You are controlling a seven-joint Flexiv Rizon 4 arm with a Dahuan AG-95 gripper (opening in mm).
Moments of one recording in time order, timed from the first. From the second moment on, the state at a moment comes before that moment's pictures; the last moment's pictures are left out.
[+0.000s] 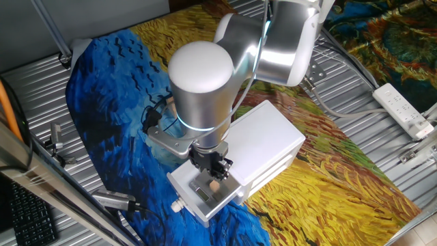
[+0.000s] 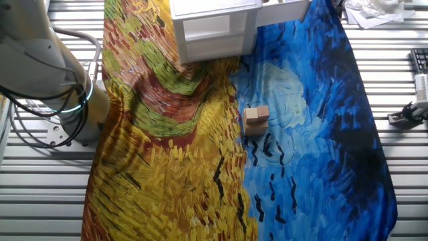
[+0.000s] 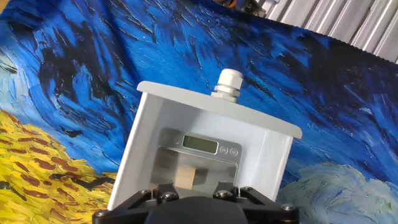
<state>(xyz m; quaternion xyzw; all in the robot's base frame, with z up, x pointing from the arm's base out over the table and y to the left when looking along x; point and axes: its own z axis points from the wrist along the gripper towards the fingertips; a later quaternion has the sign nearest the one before) 0.516 0.313 0.205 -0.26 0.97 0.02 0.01</state>
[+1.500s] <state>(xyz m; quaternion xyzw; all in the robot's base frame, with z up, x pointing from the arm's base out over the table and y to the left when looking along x) 0.518 0.317 0.204 -0.22 0.98 0.02 0.01</state>
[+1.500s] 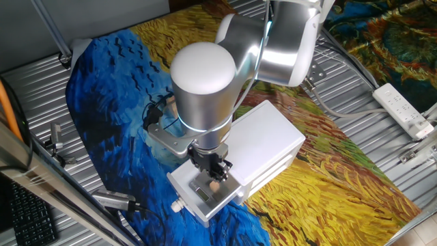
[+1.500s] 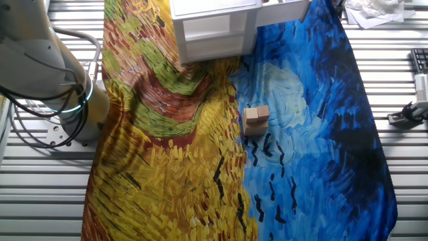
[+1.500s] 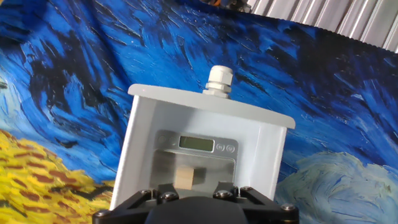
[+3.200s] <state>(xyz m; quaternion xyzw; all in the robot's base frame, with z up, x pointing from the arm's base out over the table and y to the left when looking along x) 0.526 0.327 0.197 -0.15 0.99 0.03 0.00</state>
